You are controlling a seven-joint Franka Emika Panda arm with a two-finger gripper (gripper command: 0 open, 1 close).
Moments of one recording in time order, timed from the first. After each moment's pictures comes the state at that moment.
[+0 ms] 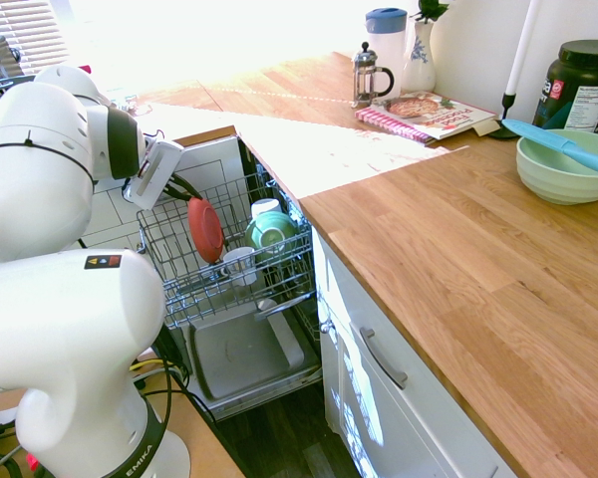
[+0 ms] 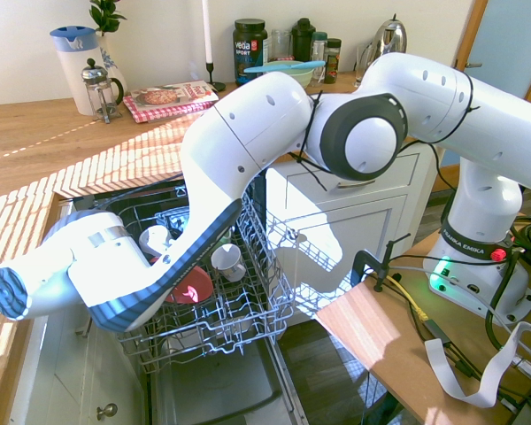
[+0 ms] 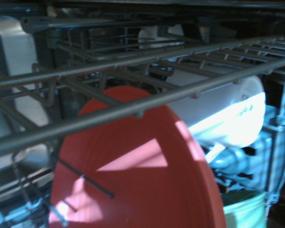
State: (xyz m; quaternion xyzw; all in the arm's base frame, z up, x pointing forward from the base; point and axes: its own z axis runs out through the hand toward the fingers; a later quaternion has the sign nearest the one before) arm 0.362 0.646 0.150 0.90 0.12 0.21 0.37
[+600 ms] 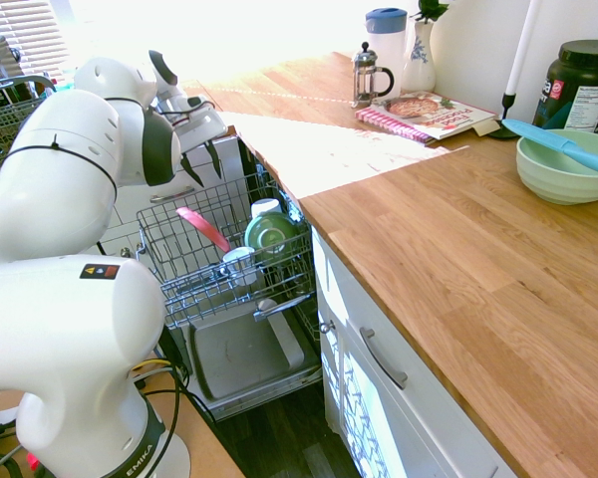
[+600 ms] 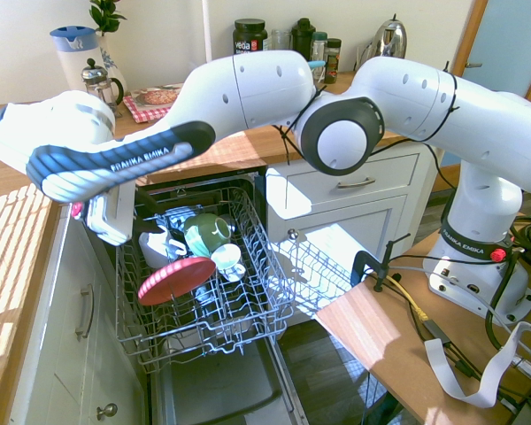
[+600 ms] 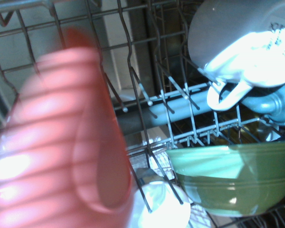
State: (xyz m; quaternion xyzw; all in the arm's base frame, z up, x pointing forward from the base) arm 0.476 0.575 0.276 0.95 0.08 -0.03 0.29
